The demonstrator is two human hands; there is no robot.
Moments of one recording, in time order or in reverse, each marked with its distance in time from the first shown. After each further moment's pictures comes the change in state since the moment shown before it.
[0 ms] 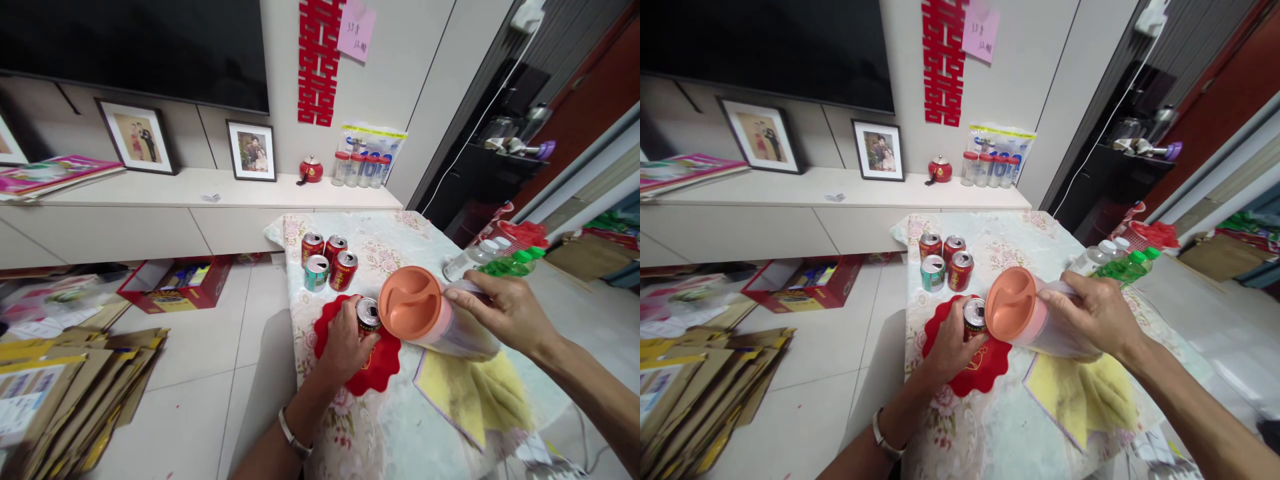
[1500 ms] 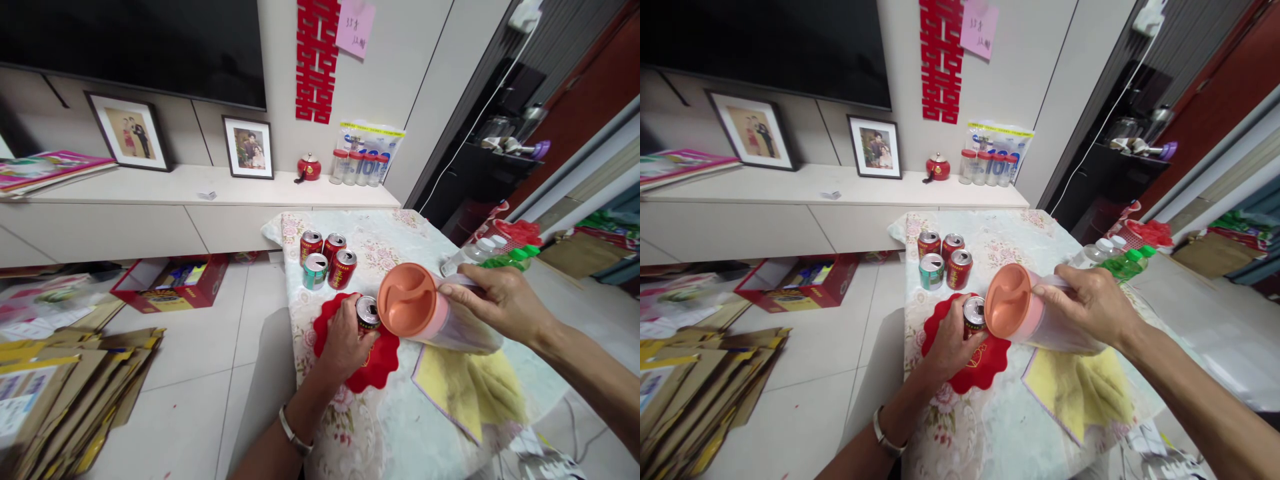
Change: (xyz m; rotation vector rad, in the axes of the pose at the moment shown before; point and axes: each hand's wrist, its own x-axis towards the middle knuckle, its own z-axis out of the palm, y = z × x) left_hand -0.001 0.004 -0.001 -0.027 0.023 0.000; right_hand 0.011 -0.003 -0.008 -0.053 -0.081 -0.014
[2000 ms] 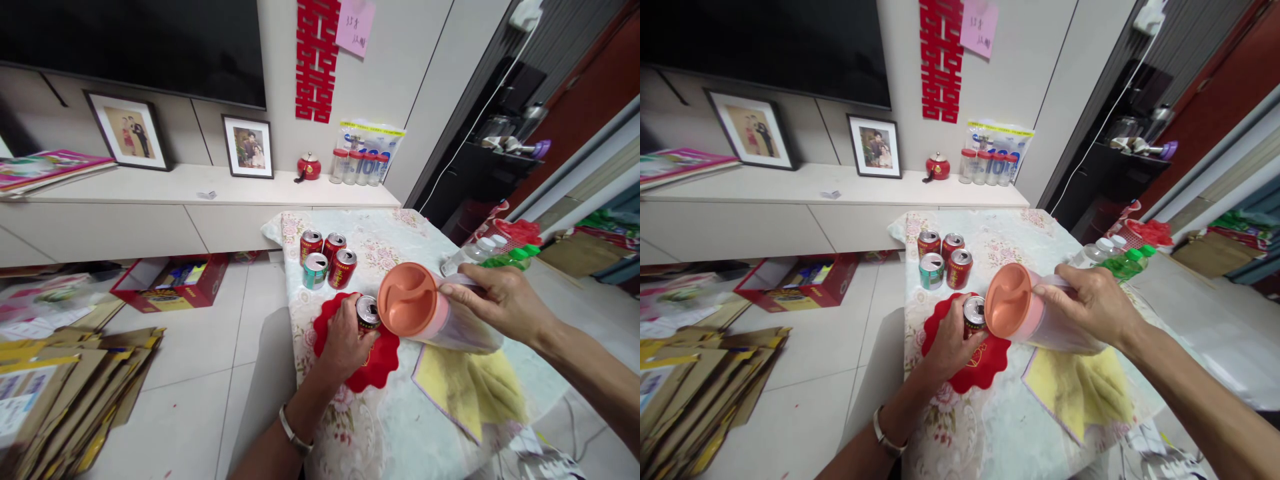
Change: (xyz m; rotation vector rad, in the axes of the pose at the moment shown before) left_hand -0.001 0.002 -0.001 0.010 -0.004 -0.018; right_hand 0.000 -0.001 0.000 0.012 -0.018 0.024
